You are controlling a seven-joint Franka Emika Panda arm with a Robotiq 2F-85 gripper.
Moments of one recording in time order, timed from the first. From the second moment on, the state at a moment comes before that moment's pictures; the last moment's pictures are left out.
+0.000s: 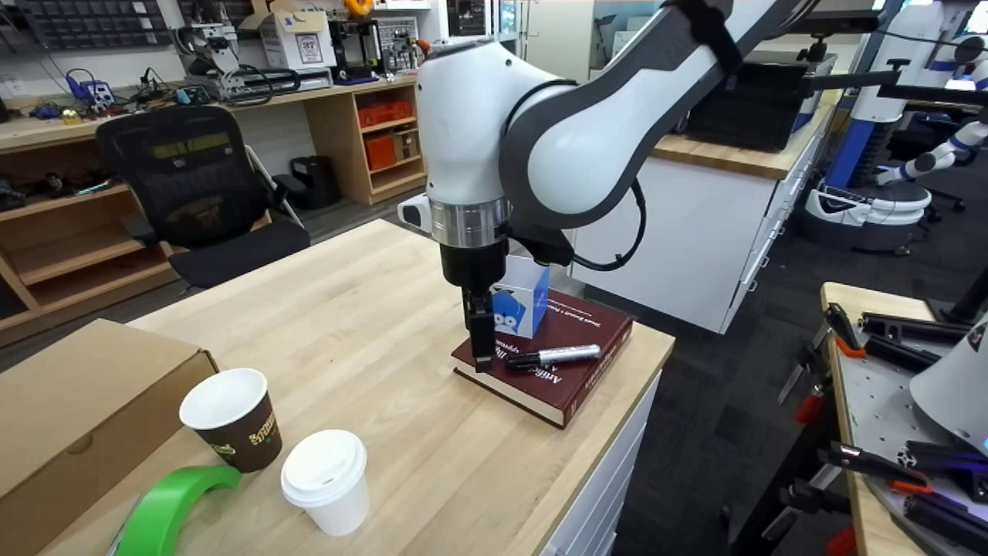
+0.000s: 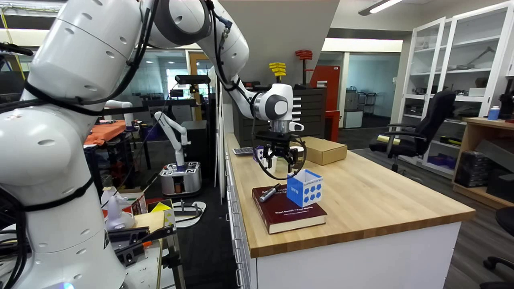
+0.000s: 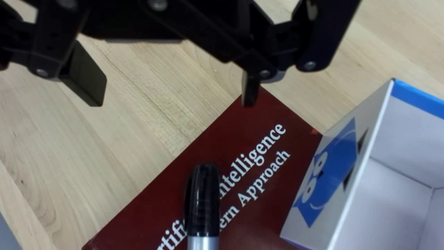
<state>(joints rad) 0.24 0.56 0.17 -1.79 -0.12 2.34 -0.17</state>
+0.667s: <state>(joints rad) 0.24 0.56 0.16 -1.83 -0.12 2.34 -0.16</state>
